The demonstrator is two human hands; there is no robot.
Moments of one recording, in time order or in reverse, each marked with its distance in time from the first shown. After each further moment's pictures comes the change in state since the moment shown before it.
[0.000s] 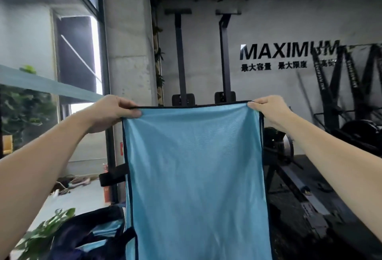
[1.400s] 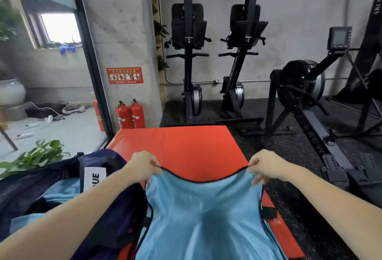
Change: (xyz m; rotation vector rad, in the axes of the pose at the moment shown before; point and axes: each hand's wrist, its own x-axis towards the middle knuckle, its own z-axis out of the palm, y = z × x) left_hand 0.081 -0.391 0.262 0.355 -0.355 -0.549; right_hand 0.000 0.377 0.209 -0.406 -0.758 0.557
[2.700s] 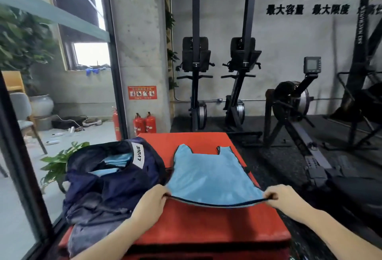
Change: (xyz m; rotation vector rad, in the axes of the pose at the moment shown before) left_hand -0.229 -0.064 0.111 -0.035 0.419 0.371; right_hand -0.232 0.096 0.055 -0.360 0.210 -0.252
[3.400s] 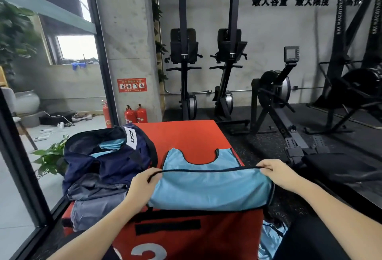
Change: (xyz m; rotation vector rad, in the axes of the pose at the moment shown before) left_hand -0.057 0.062 -0.027 -0.328 0.054 -0.245; right_hand -0.066 0.009 -0.017 0.225 0.071 0.099
